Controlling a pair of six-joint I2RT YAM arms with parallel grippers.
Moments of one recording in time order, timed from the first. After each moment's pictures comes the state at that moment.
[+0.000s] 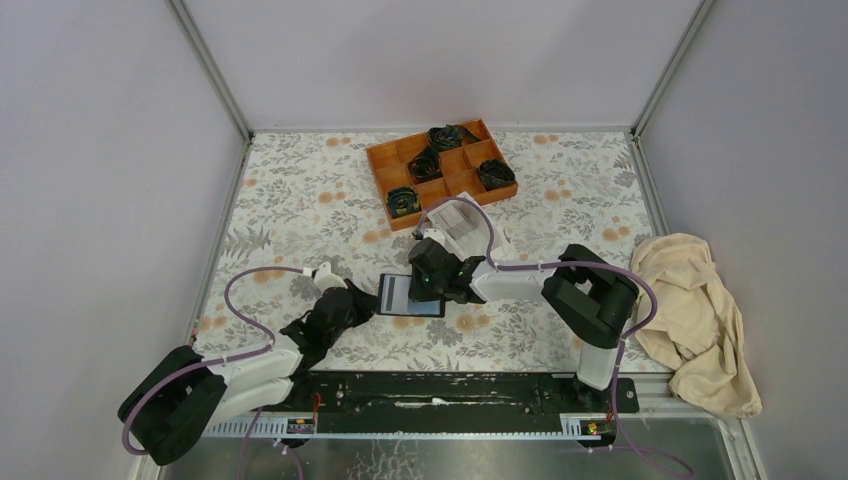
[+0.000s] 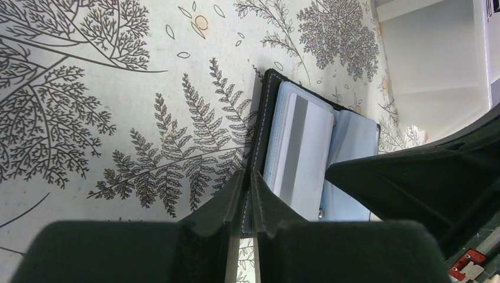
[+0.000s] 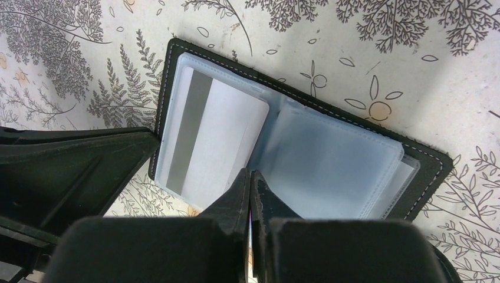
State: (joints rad) left arm -0.68 0.99 0.04 0.37 -0.27 -0.99; right arm 0.99 1.84 1.01 -0.04 0.06 0.77
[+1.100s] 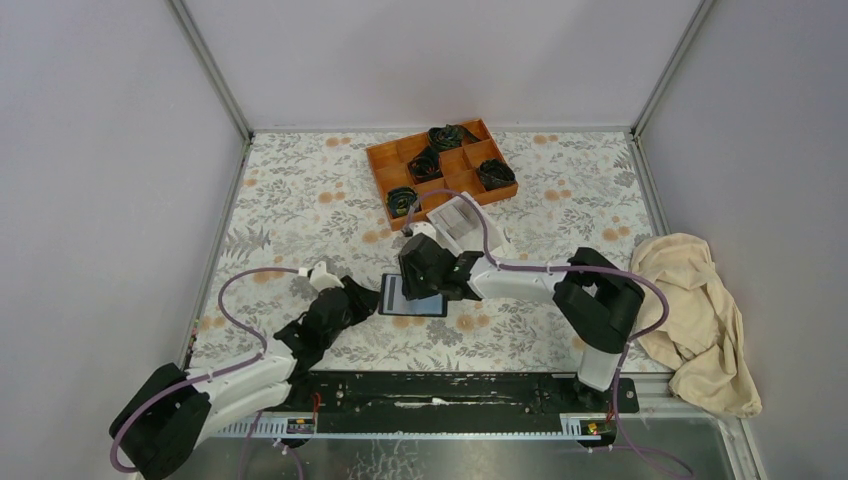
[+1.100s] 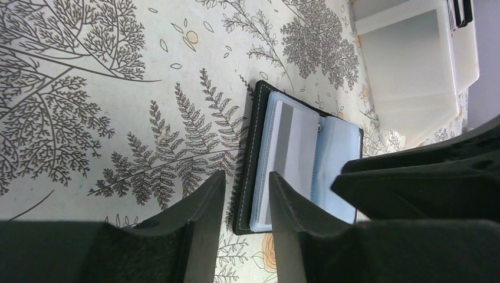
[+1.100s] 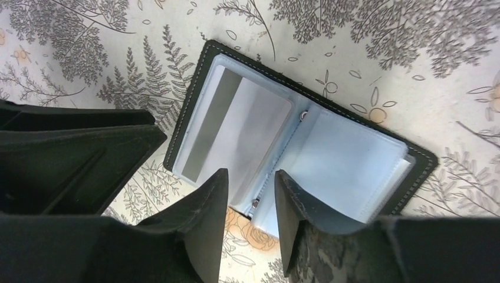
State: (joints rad) left arm -0.68 0.88 0.04 0.31 -0.28 -0.99; right arm 1.02 1.81 1.08 -0.15 0.11 0.67
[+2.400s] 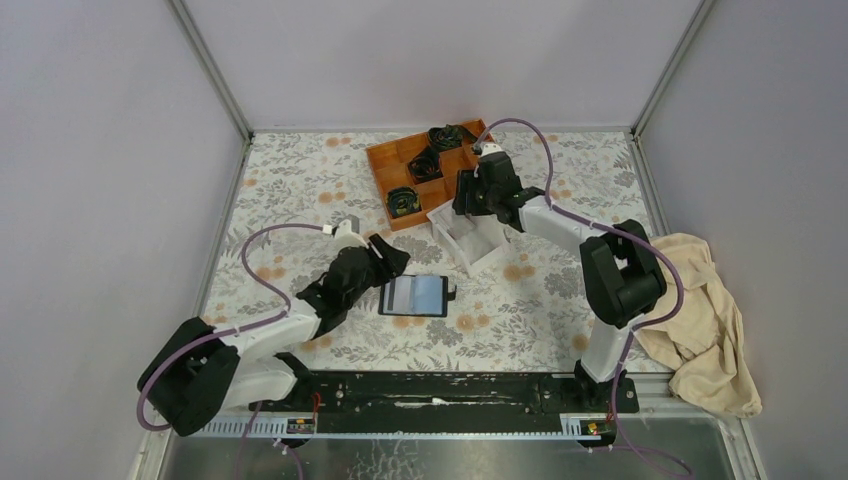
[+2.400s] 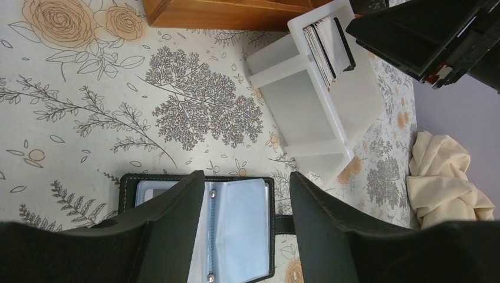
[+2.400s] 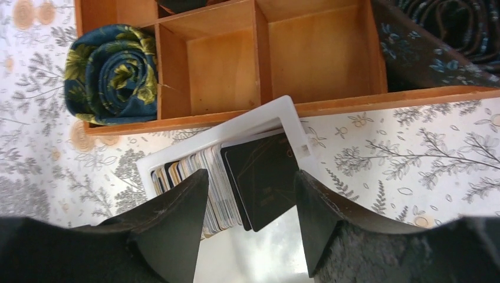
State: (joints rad) left arm -0.66 1.16 0.37 0.37 -0.22 -0.91; right arm 0.50 1.82 1.24 -0.11 0.02 0.35
